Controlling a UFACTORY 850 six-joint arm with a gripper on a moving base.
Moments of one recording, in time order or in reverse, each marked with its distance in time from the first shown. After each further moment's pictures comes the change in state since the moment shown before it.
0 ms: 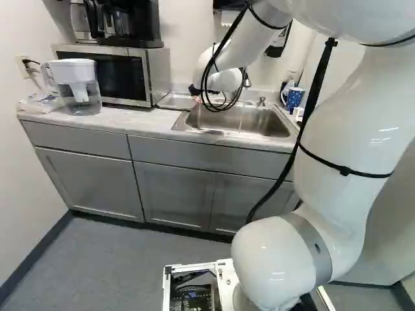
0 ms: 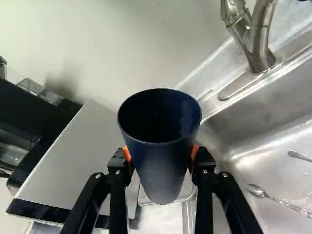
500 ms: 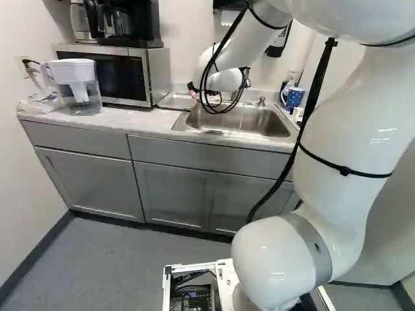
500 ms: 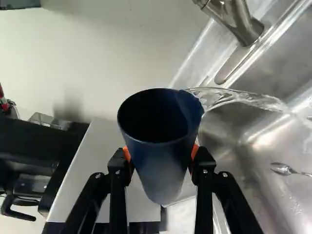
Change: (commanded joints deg) arm 0.0 0.0 0.0 0.0 0.0 15.0
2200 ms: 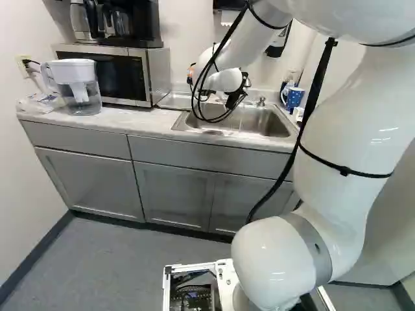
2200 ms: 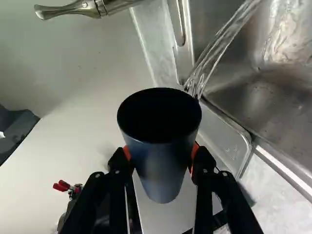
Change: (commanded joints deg) arm 0.0 0.0 0.0 0.0 0.0 43.3
